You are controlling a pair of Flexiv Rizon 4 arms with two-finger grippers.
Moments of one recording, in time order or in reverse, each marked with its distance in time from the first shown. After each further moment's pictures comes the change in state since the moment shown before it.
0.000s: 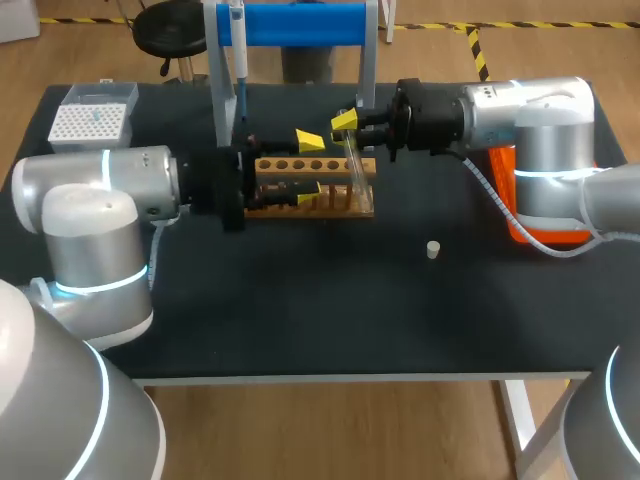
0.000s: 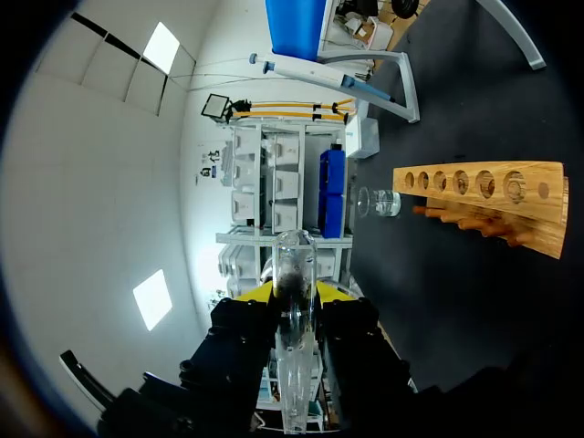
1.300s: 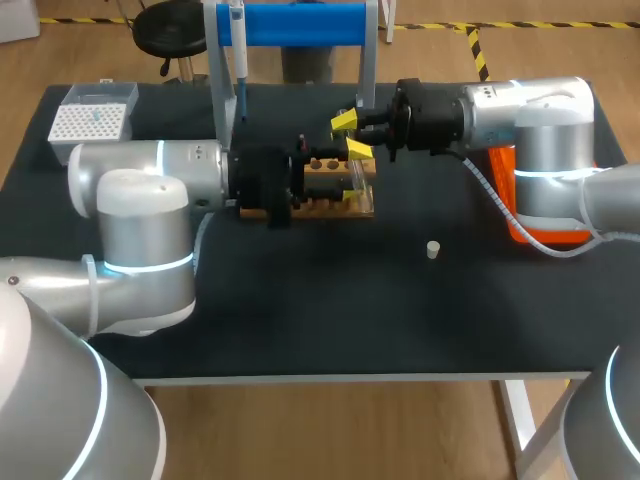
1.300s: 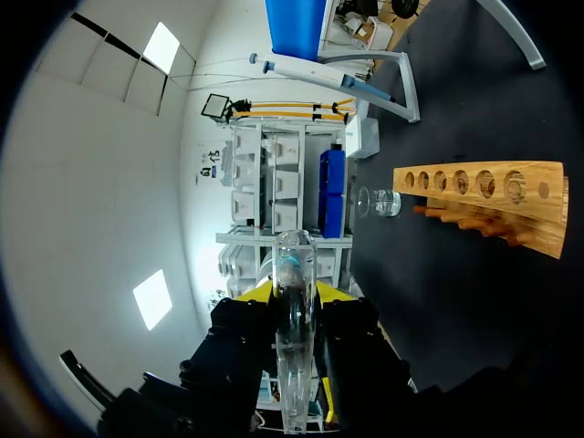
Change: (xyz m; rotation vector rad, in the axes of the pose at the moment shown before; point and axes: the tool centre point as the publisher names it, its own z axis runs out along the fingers) left arm 0.002 -0.008 0.061 0.064 0.007 -0.018; right arm 0.000 0.000 0.000 0.000 0.000 0.000
